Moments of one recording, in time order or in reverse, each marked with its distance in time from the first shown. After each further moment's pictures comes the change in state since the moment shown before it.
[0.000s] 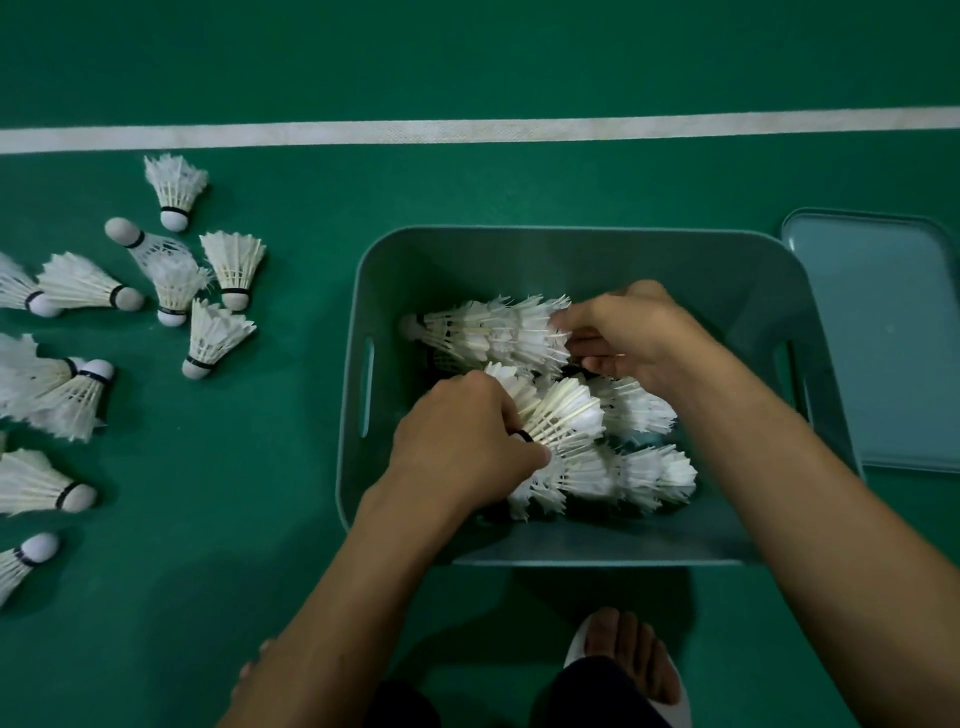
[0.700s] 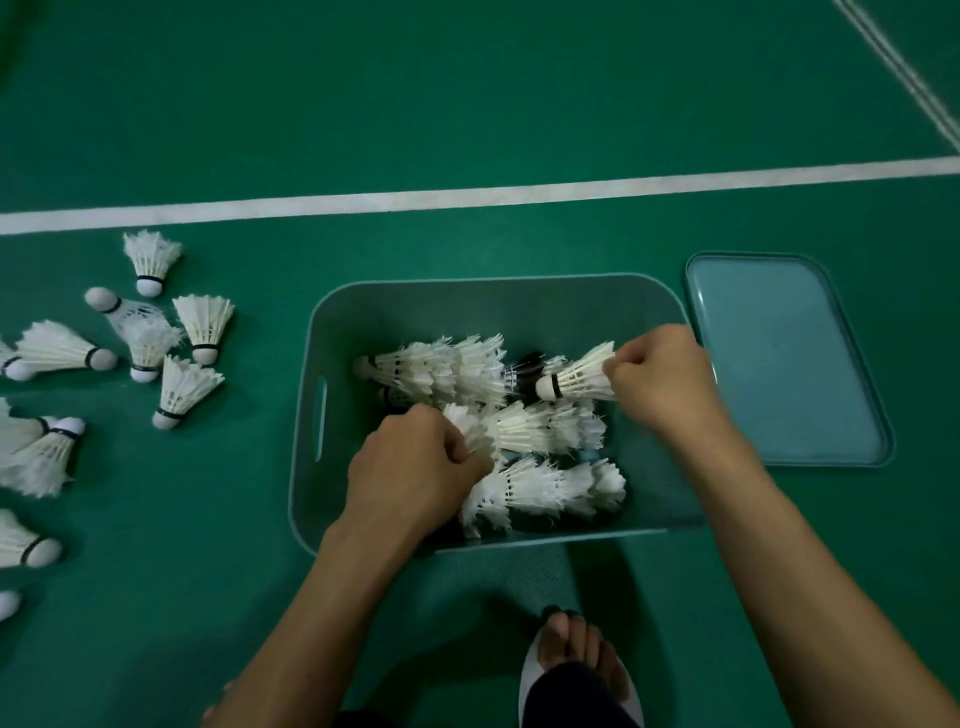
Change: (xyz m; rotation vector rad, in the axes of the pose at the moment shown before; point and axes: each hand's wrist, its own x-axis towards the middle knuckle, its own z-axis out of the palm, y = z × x) left_hand -0.010 0.004 0.016 0.037 0.164 0.047; right_hand -0.061 0.032 -0.070 -0.457 0.413 -0.309
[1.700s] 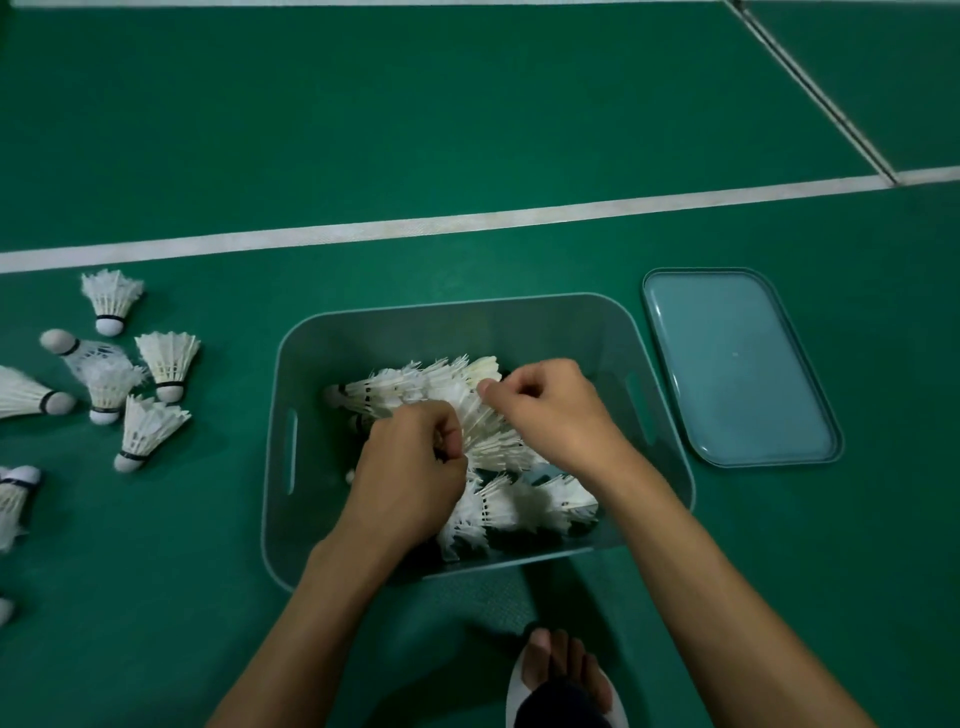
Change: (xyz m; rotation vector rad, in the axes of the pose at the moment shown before) left_hand 0.003 0.016 -0.004 -0.238 0.139 0.214; right_hand -0.030 -0.032 0.021 0.265 -0.263 -0.069
